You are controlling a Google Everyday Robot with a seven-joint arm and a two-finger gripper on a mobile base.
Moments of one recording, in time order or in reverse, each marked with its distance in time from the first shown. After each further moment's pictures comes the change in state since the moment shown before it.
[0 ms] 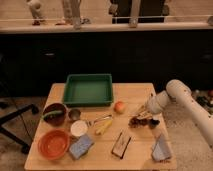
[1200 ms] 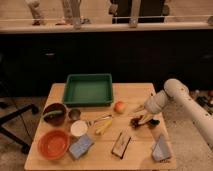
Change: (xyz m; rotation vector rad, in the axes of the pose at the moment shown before) arm -0.002 0.002 0.005 -0.043 -0.009 -0.001
